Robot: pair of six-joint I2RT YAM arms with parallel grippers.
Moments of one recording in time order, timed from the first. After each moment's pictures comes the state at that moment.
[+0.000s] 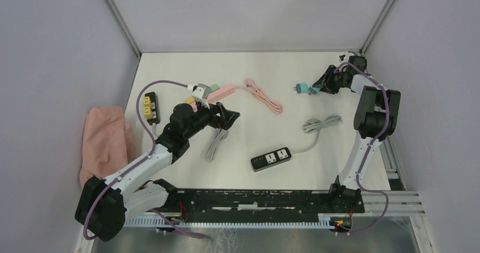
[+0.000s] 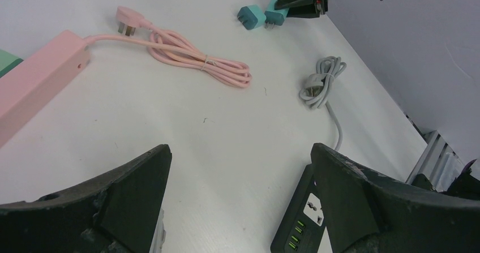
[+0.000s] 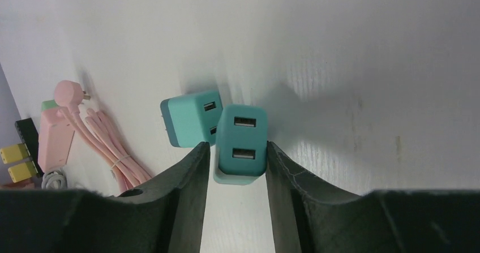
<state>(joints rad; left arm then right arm) -0.52 1.04 0.55 0.33 0.24 -0.40 -0.22 2.12 1.49 -0.27 -0.56 0.36</state>
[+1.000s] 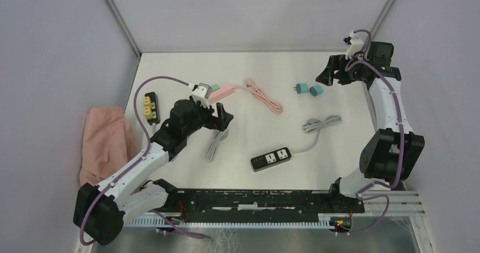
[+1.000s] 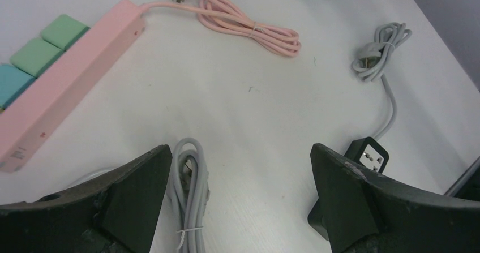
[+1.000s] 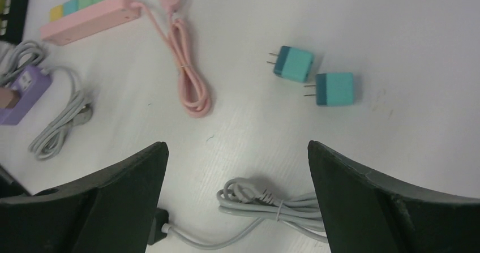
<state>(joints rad) -0.52 0.99 0.63 0.03 0.14 -0.28 -0.22 1.60 1.45 -0.62 -0.67 -0.16</state>
